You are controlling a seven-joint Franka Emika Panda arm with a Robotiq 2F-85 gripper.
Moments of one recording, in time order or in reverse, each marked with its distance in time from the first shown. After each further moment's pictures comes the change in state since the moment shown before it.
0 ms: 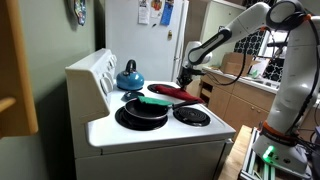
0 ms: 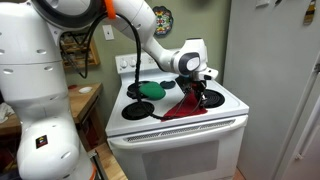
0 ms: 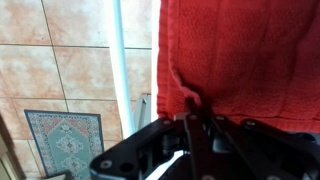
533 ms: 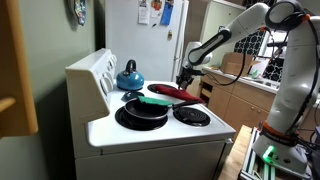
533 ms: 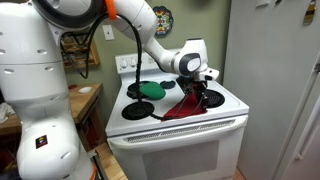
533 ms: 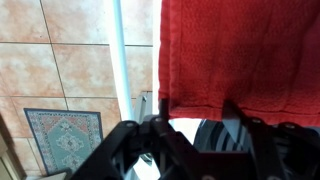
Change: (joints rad) arm -0.002 0.006 -0.004 0.000 0.000 0.021 0.000
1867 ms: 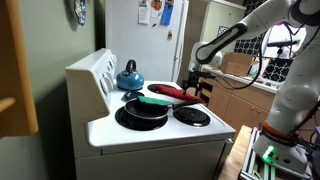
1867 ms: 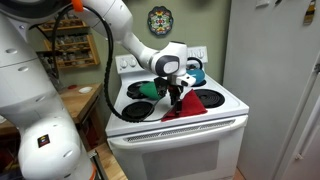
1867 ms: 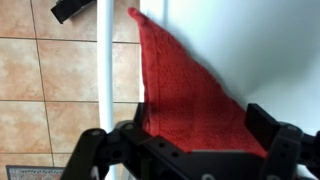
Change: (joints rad) arm 0.035 -0.217 0.080 -0.254 0.179 -0.136 -0.041
